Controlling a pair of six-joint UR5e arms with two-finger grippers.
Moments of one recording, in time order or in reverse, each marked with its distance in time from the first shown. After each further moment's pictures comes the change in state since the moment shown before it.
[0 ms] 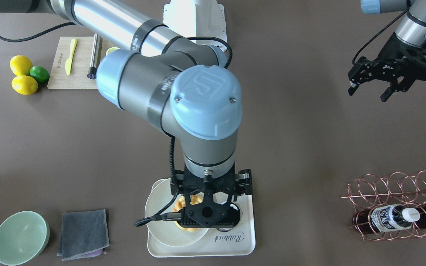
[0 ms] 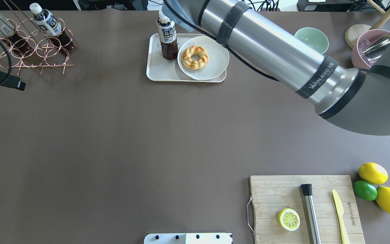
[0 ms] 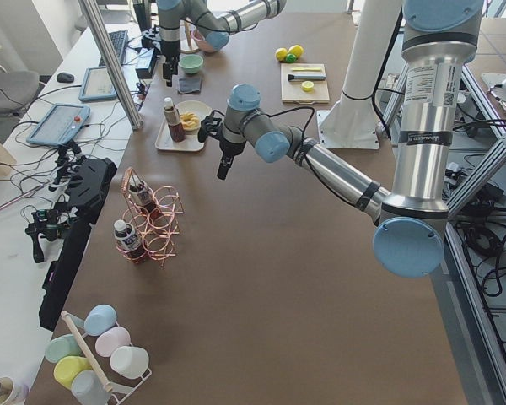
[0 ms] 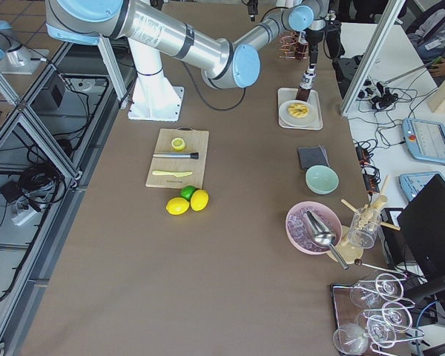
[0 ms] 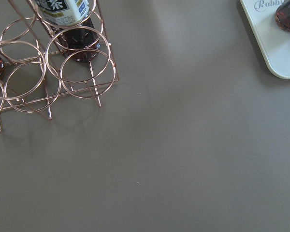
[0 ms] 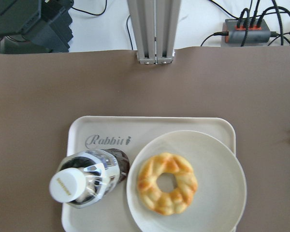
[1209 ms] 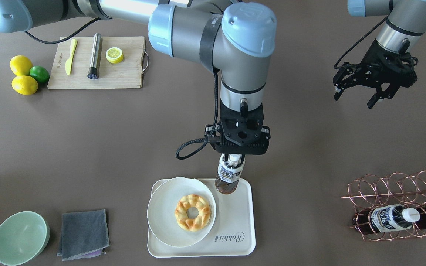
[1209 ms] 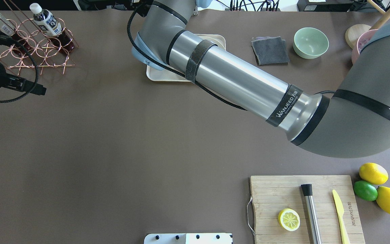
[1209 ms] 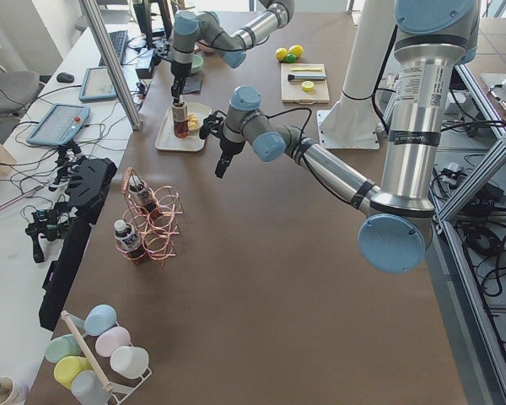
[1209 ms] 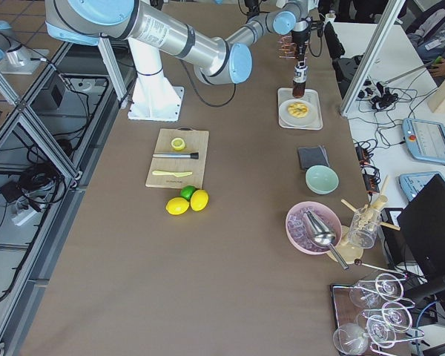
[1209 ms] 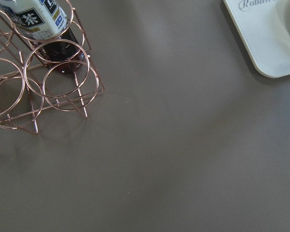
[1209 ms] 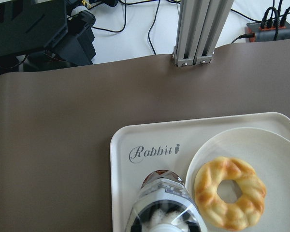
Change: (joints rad) left arm 0.107 -0.038 0.032 -0.042 0.127 0.005; right arm -0.136 0.058 -0.085 0.121 -0.230 0.203
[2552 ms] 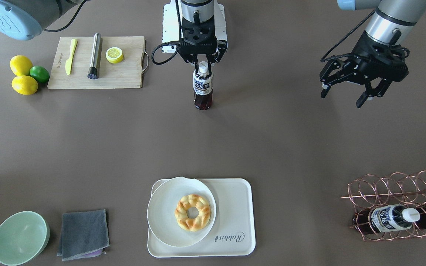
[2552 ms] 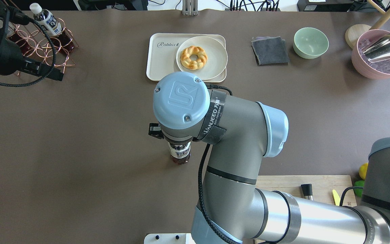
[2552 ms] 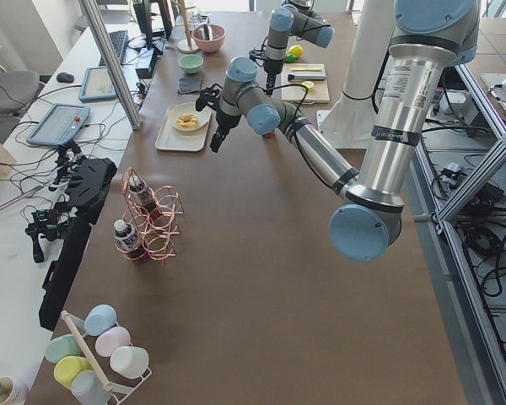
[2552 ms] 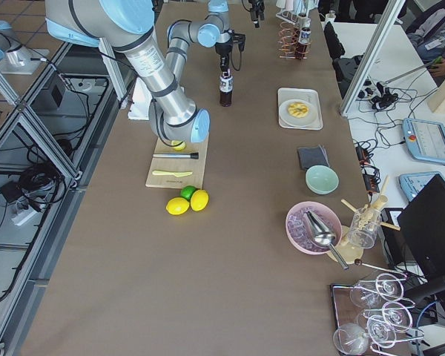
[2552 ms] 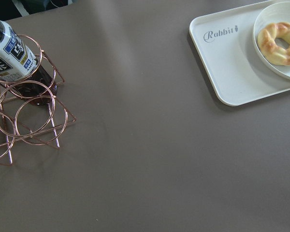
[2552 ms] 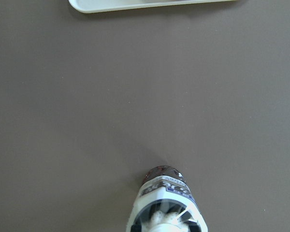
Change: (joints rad) left arm 0.001 -0.150 -0.040 0.135 -0.007 0.002; right arm -0.365 -0.526 1.071 -0.513 -0.092 0.210
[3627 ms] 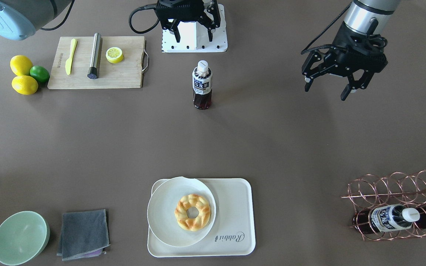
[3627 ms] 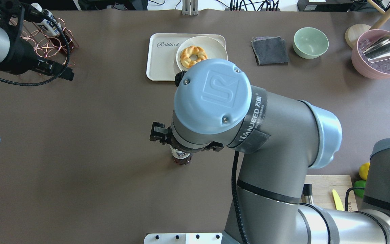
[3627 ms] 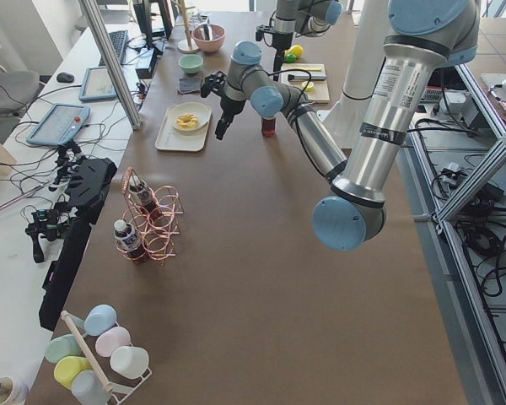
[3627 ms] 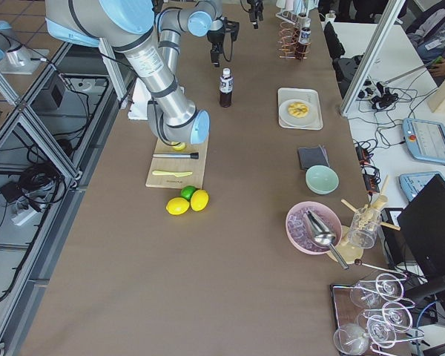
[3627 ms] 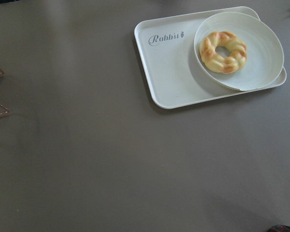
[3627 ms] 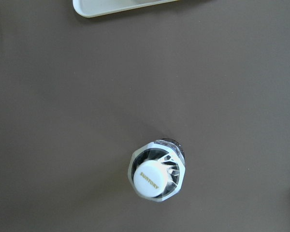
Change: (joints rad) left arm 0.041 -0.076 -0.039 0.125 0.037 -0.032; right arm 0.004 -0.012 0.203 -0.125 0.044 0.085
